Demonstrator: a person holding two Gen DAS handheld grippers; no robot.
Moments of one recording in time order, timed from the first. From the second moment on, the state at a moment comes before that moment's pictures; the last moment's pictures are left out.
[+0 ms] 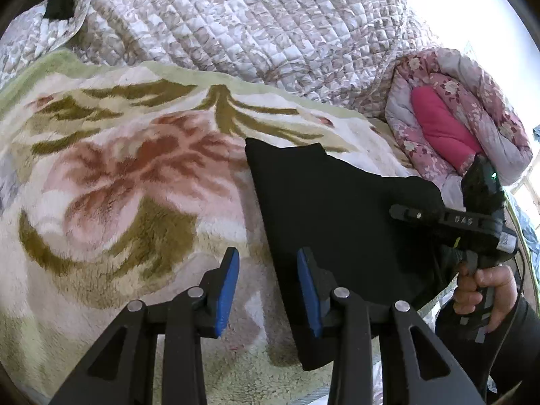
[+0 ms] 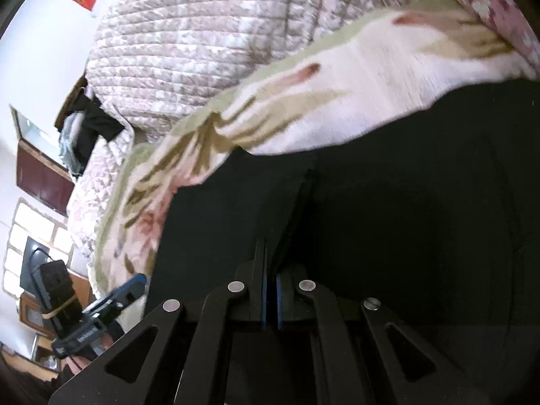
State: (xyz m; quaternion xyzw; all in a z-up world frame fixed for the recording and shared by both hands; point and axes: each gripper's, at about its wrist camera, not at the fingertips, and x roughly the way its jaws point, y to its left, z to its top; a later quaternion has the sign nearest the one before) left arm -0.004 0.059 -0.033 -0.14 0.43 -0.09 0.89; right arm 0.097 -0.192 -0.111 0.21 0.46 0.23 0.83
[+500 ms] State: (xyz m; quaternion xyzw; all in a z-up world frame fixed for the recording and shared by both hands) left arm 0.007 0.036 -0.021 -0.12 0.43 -0.12 0.89; right arm 0.081 -0.219 -0.093 0.18 0.43 0.16 0.87
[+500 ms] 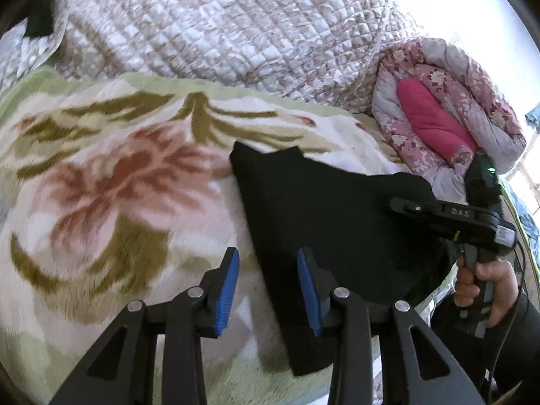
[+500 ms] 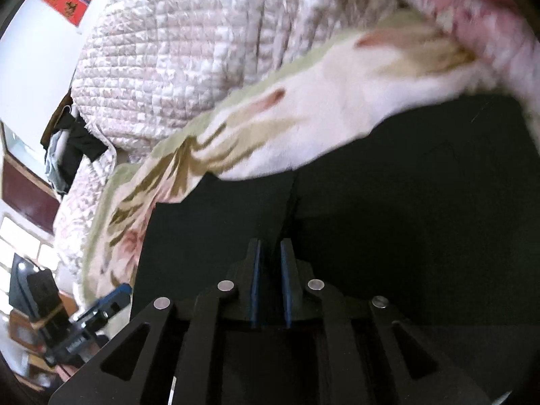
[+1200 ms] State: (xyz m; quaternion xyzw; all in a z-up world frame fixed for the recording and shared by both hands) left arm 0.078 0.016 -0.032 -0.06 0.42 -0.12 0.90; right arm 0.081 -0.191 -0.091 0.13 0.43 0.20 0.87
